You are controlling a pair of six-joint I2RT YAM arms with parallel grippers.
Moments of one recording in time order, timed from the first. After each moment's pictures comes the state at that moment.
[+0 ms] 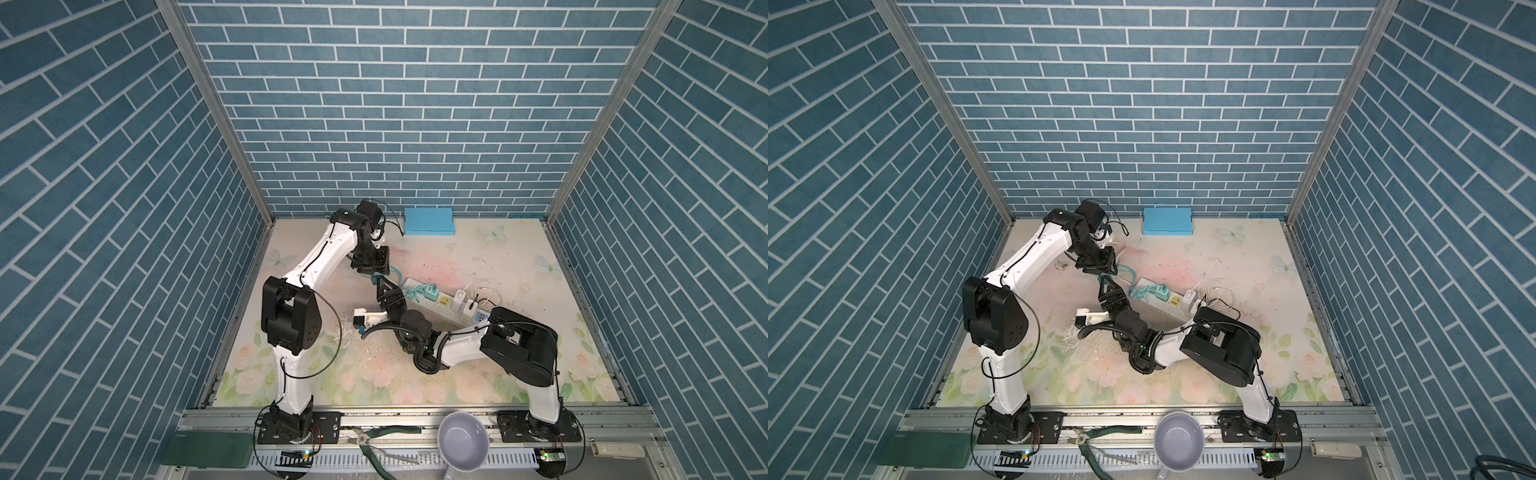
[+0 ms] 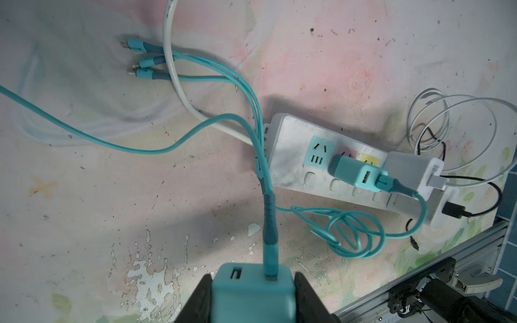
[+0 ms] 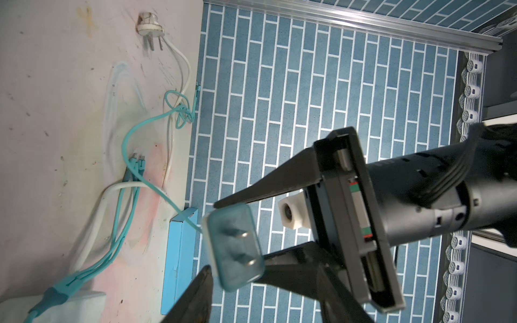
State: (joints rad) left arm -0.40 1.97 1.88 -1.26 0.27 -0.25; right arm 1.19 1.99 0.94 1.13 0.66 -1.74
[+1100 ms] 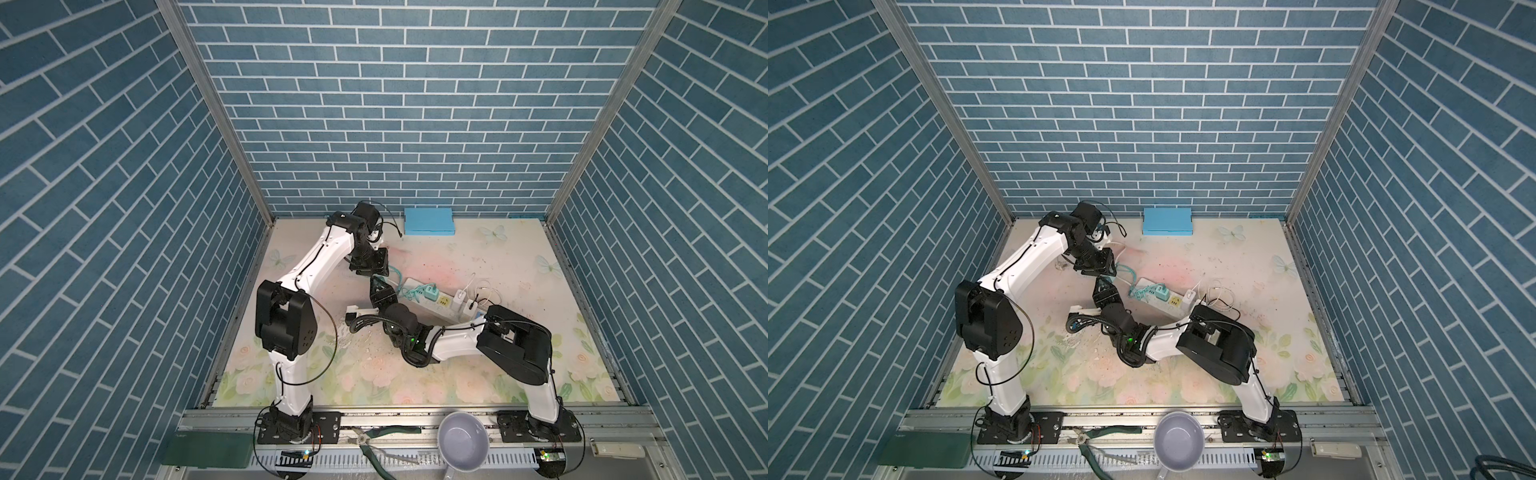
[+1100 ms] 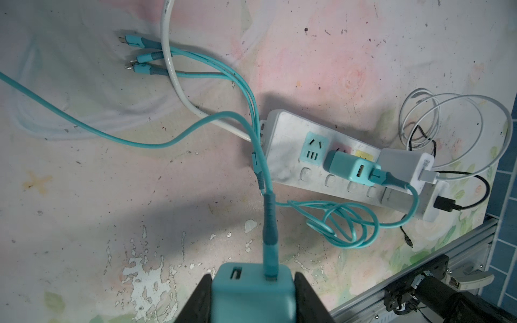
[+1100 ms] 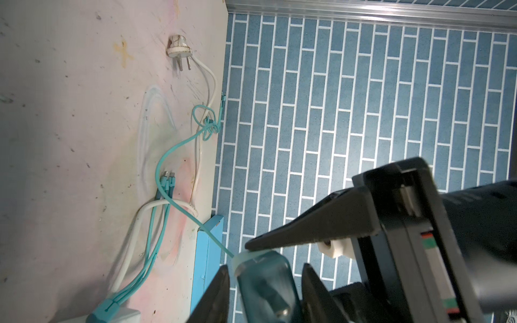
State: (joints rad) left arm -0.39 1.92 1.83 -1.22 0.29 -0.25; right arm 1.19 2.03 1.07 0.91 0.67 -1.60
